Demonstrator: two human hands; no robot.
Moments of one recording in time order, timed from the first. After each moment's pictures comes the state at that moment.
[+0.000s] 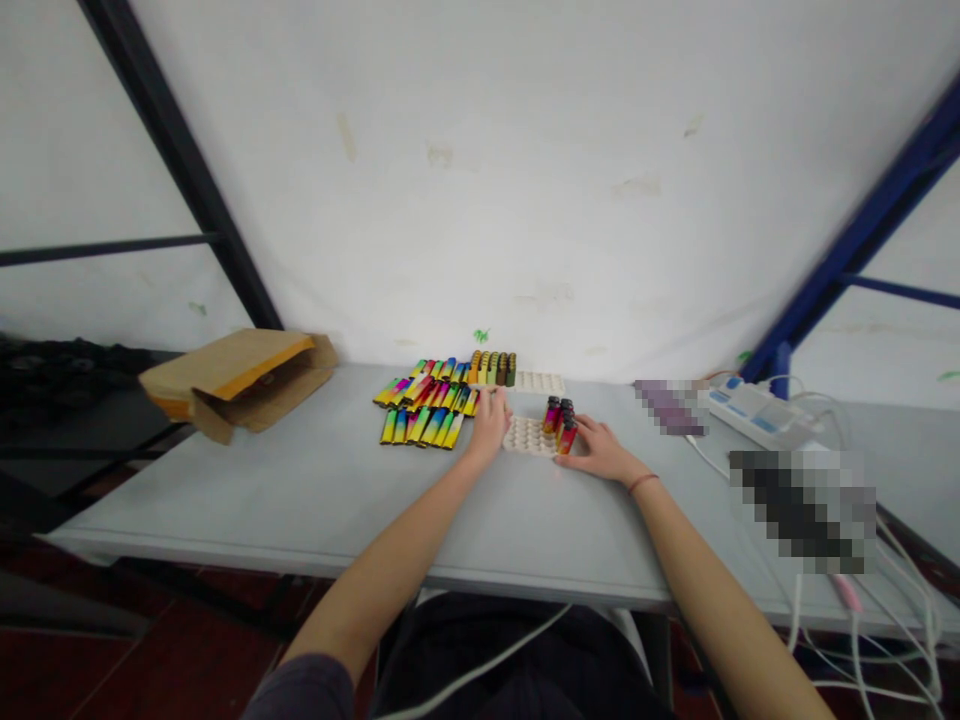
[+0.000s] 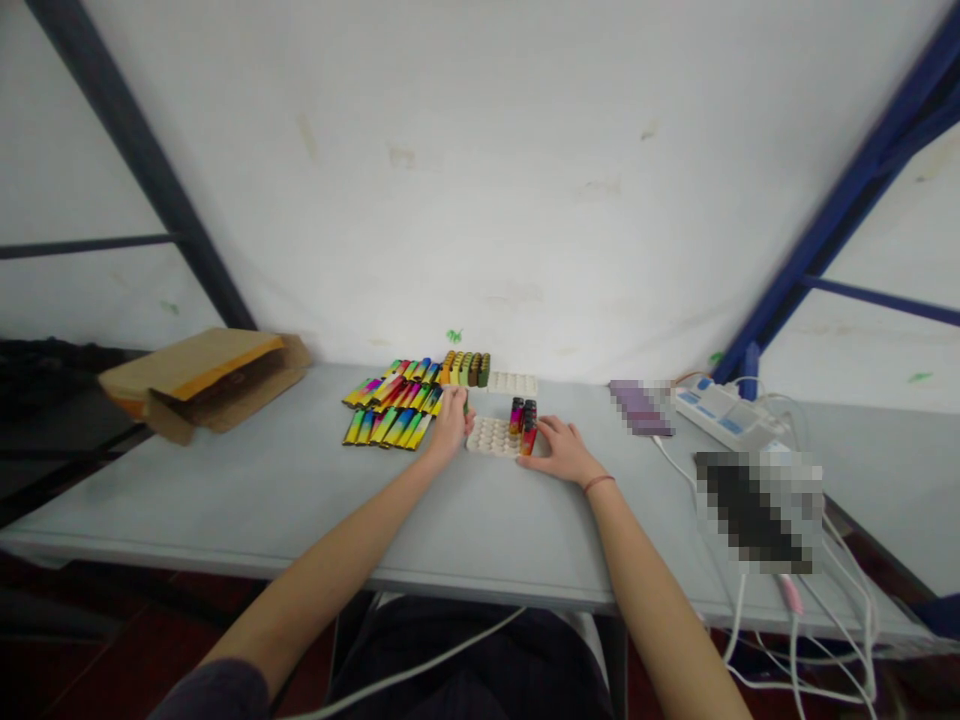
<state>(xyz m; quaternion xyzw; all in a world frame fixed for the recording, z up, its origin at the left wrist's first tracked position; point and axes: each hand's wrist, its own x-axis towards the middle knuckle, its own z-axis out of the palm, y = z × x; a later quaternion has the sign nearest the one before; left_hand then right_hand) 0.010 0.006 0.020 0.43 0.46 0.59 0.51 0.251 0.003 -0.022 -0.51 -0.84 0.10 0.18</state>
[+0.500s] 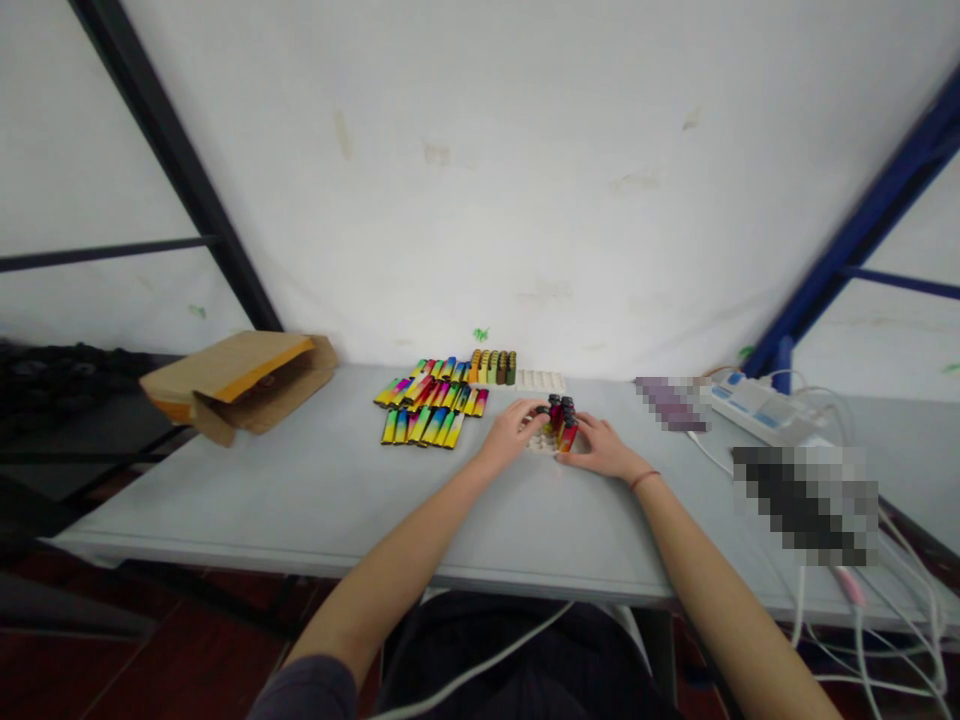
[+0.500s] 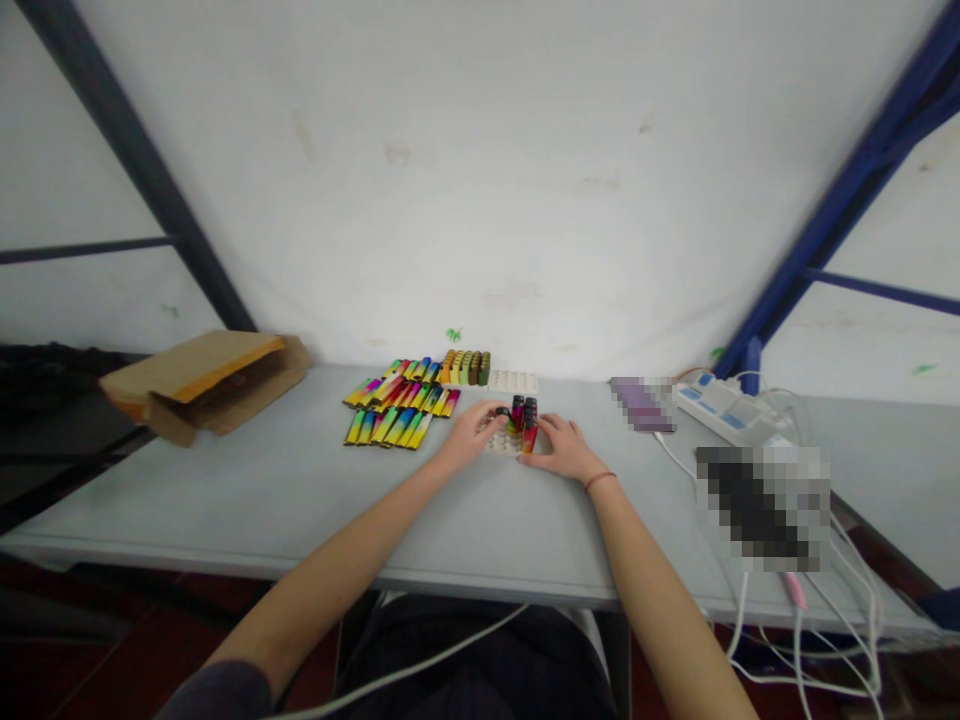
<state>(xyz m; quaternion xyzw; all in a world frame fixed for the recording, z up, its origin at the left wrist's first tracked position) 0.015 0.003 0.004 0.77 0.35 0.47 0.27 0.249 0.003 -0.022 -0.51 -0.83 0.10 0.18</state>
